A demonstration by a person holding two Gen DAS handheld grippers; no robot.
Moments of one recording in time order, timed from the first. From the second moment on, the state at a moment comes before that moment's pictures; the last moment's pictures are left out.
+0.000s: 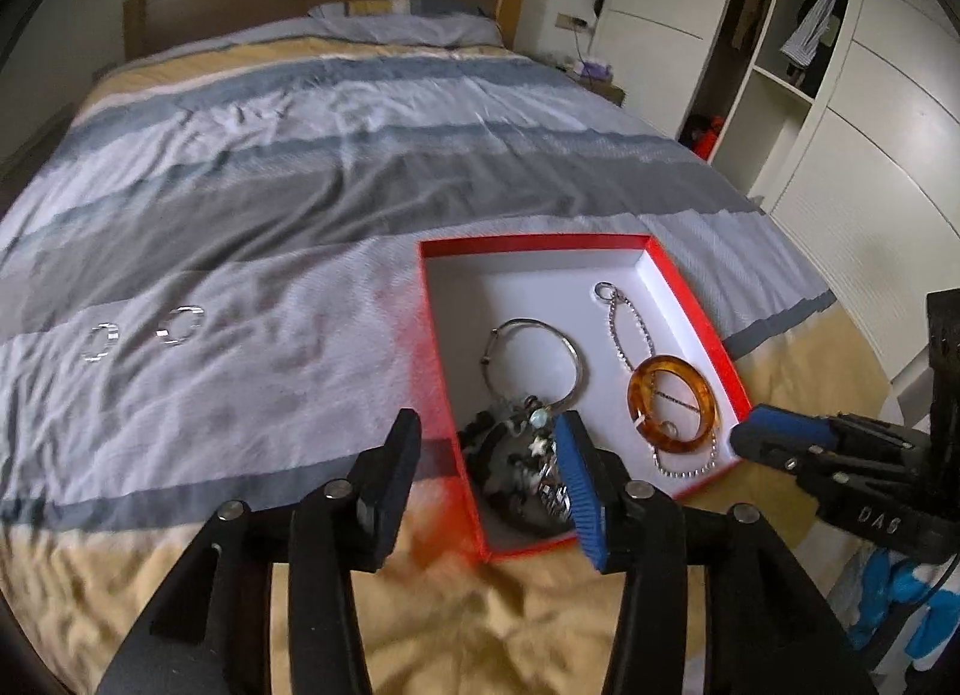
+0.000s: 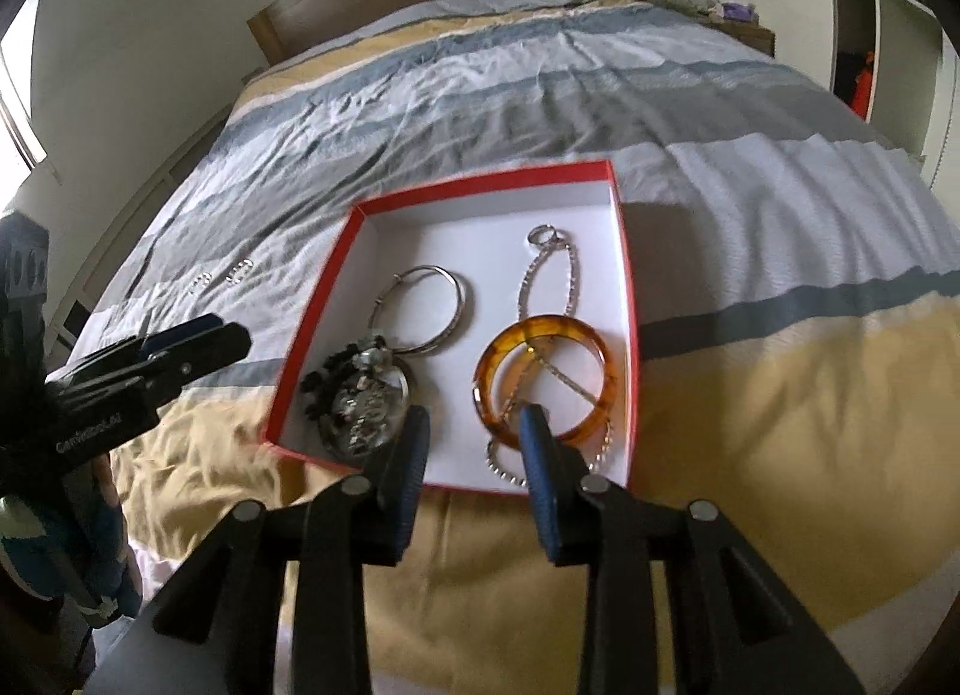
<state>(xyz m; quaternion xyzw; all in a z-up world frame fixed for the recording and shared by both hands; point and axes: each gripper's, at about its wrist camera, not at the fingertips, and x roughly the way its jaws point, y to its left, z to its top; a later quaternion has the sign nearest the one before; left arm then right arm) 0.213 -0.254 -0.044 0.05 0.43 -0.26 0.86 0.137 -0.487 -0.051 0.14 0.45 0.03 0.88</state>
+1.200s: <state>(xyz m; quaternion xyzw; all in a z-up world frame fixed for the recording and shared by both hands) 0.046 -0.100 0.059 0.06 0.30 -0.14 0.94 0.018 -0.354 0.049 0.11 0.39 0.09 0.91</state>
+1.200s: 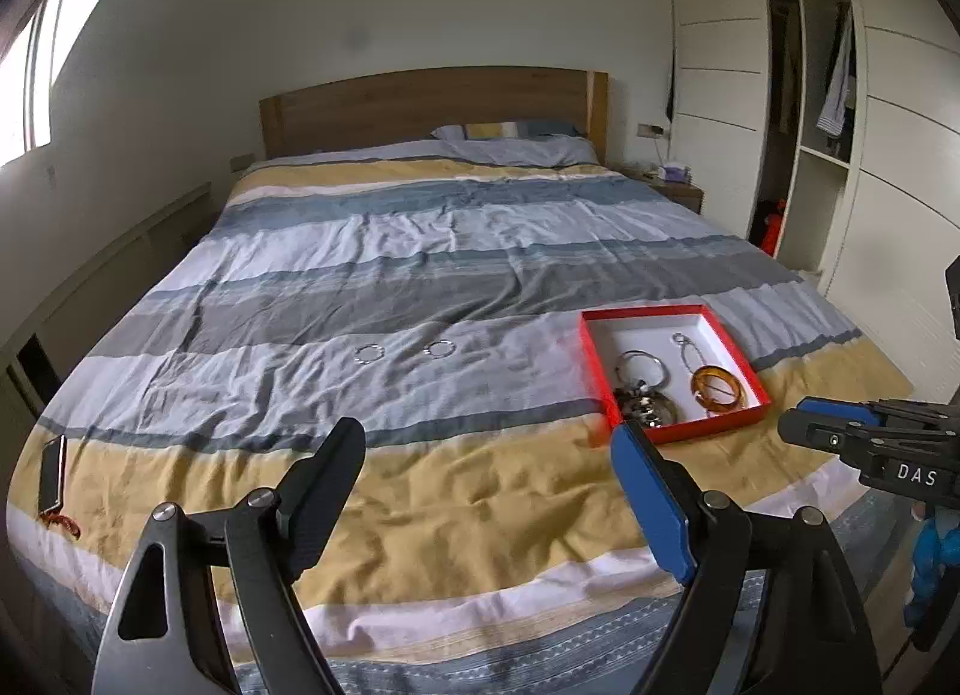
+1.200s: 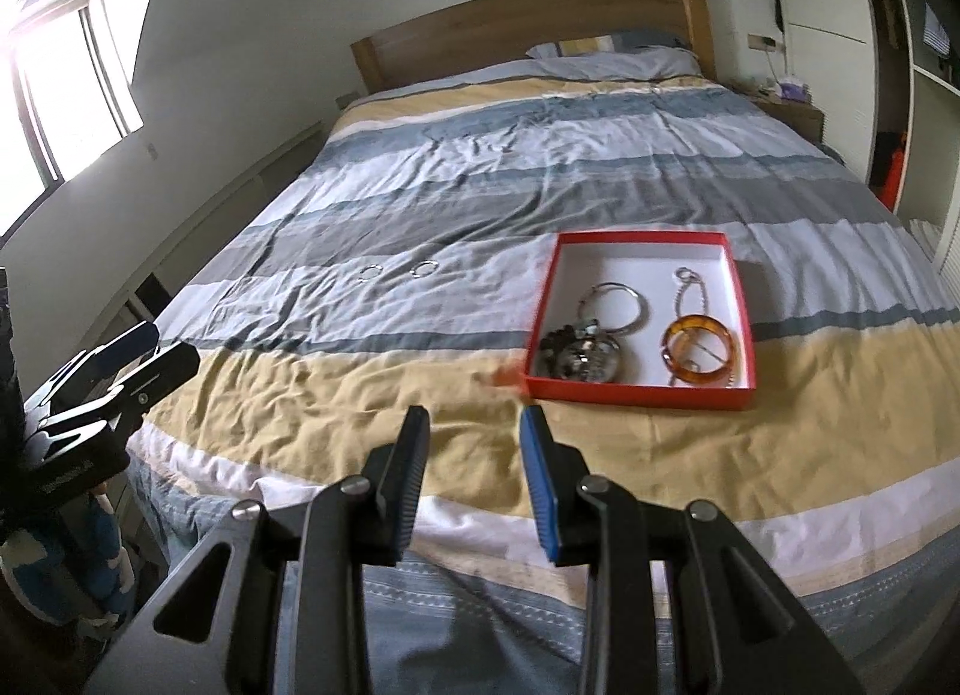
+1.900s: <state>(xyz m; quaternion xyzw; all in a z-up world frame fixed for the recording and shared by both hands) 0.114 -0.063 0.015 0.04 0.34 -0.13 0.93 0.089 -0.314 0.012 0.09 0.43 0.12 0.89</state>
